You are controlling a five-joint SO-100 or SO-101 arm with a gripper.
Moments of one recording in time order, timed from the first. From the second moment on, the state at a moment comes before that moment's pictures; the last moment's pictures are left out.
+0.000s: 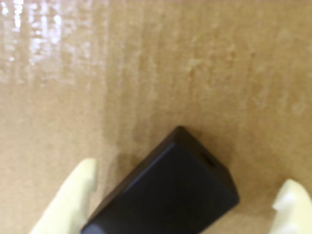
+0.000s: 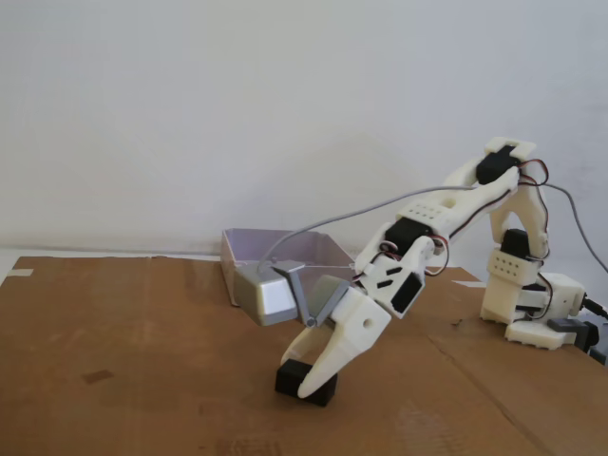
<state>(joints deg) -23.2 54.1 84.3 17.6 30.1</state>
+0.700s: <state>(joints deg) -23.2 54.1 85.2 16.7 30.1</state>
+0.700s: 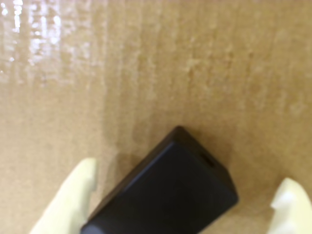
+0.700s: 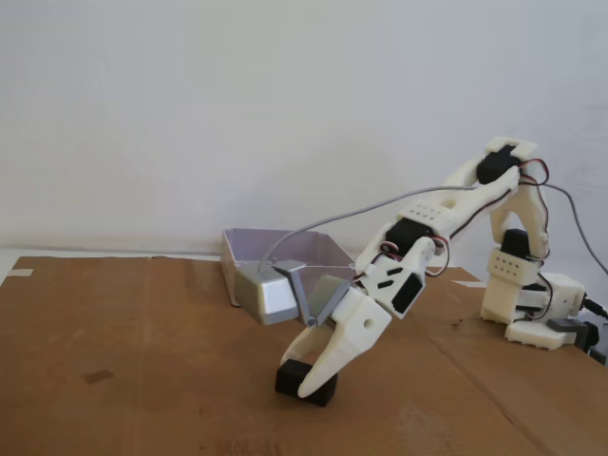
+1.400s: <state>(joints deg) -23.1 54.2 85.7 16.3 30.1</state>
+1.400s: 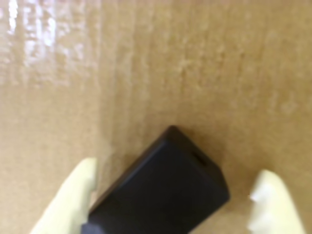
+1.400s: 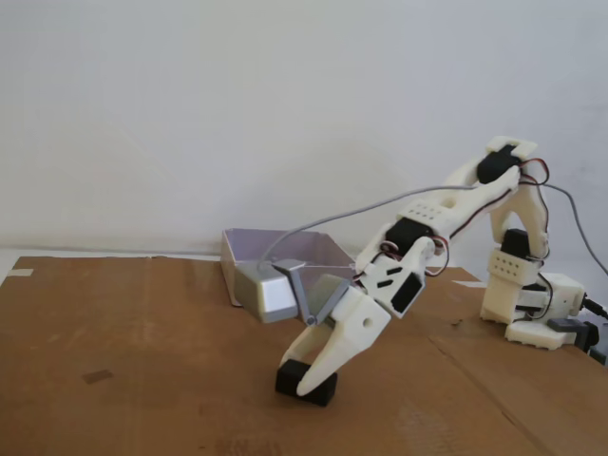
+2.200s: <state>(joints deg) -23.1 54.3 85.6 19.6 30.1</state>
